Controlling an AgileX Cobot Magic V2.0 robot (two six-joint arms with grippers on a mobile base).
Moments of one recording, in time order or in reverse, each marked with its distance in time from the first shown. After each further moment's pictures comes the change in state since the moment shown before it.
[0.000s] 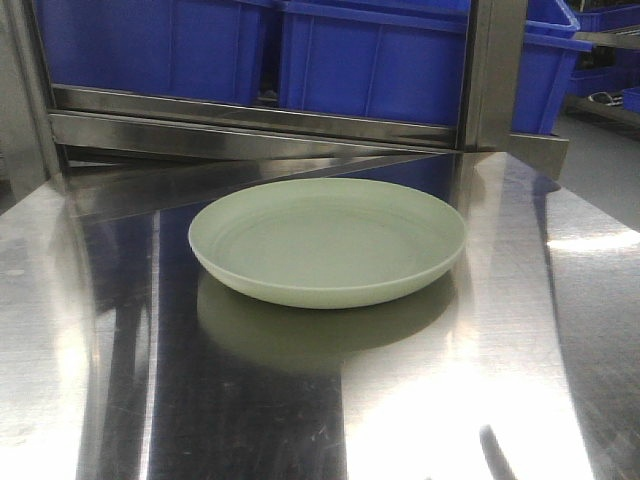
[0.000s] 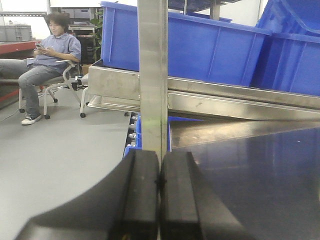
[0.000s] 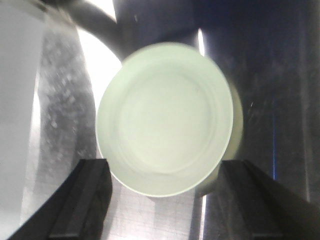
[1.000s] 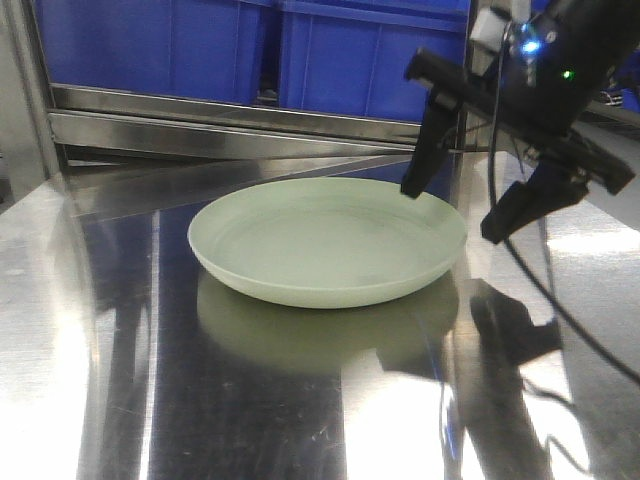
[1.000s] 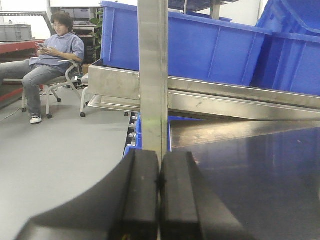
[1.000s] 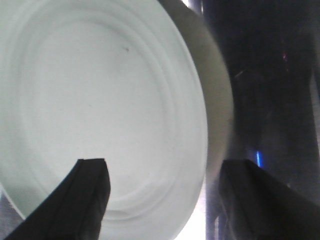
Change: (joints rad) left arm 0.000 0.000 0.000 0.000 0.000 0.000; right arm 0.067 0.360 0.161 0.074 -0.234 0.048
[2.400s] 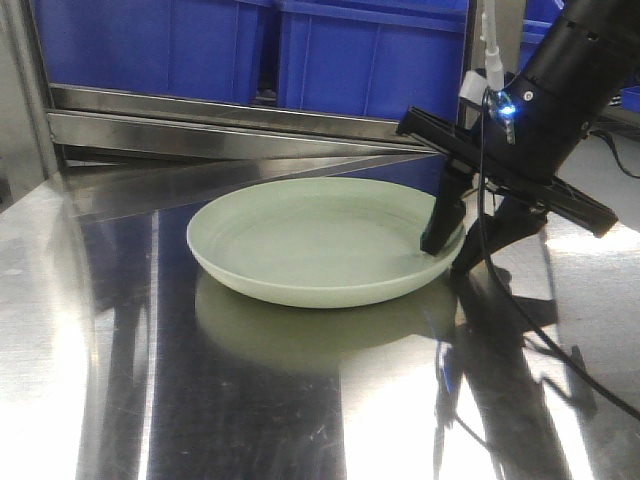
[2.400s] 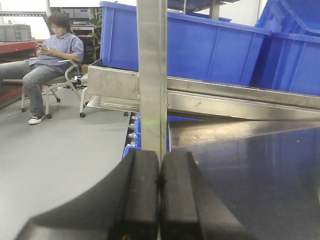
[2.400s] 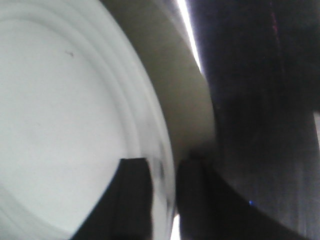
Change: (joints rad) left arm 0.000 0.000 0.000 0.000 0.000 0.000; right arm -0.004 0.116 -0.020 0.011 0.009 0.002
